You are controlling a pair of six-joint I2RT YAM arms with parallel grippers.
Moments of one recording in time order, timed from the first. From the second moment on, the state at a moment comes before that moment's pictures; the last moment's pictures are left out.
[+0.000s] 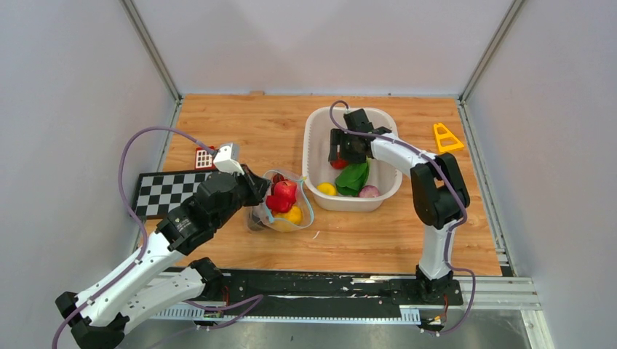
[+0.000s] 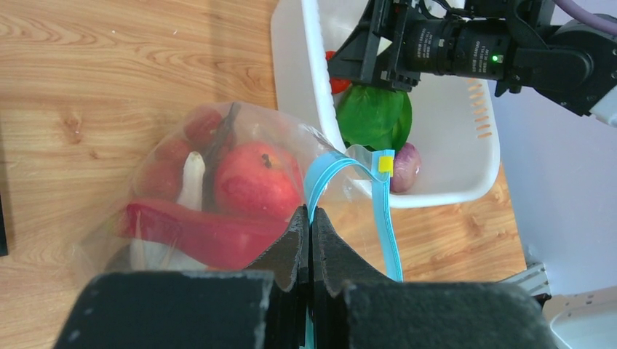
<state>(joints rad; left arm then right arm) -0.78 0.72 0.81 -0.46 -0.31 -0.73 0.44 1.95 1.44 -0.42 -0.05 0.44</state>
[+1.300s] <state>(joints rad) -0.78 0.71 0.81 -0.48 -0.30 -0.73 0.42 2.05 1.55 -0.47 -0.17 -0.02</state>
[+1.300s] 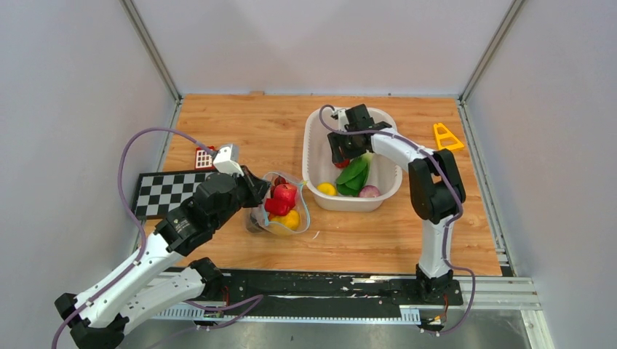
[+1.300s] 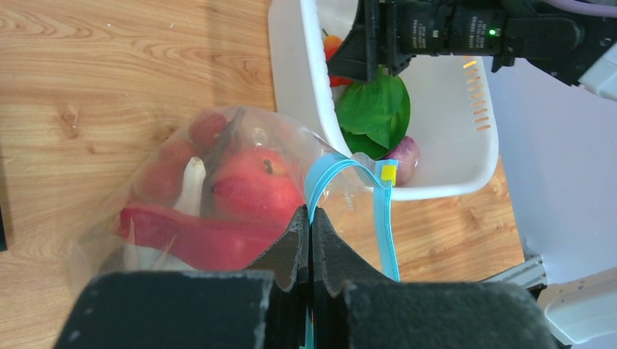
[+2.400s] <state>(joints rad) -0.78 0.77 0.81 -0.43 -0.29 -0.73 0.43 1.28 0.86 0.25 -0.78 0.39</state>
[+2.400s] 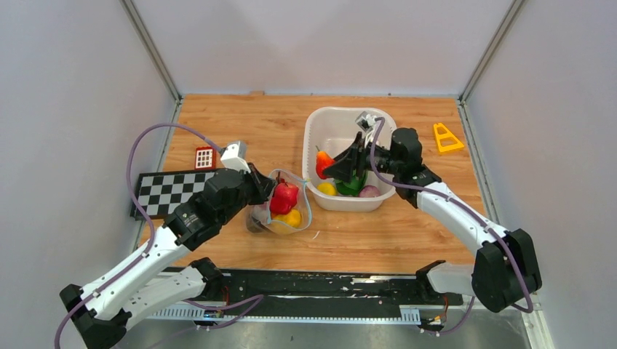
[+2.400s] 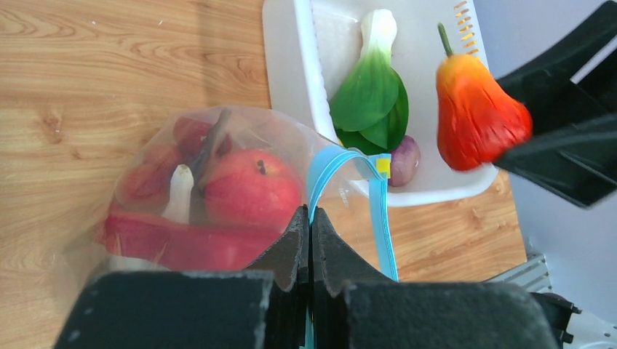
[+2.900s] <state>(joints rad) -0.78 0.80 0.81 -0.41 -0.26 -0.73 0.75 1.27 0.96 -0.07 -0.87 0.08</state>
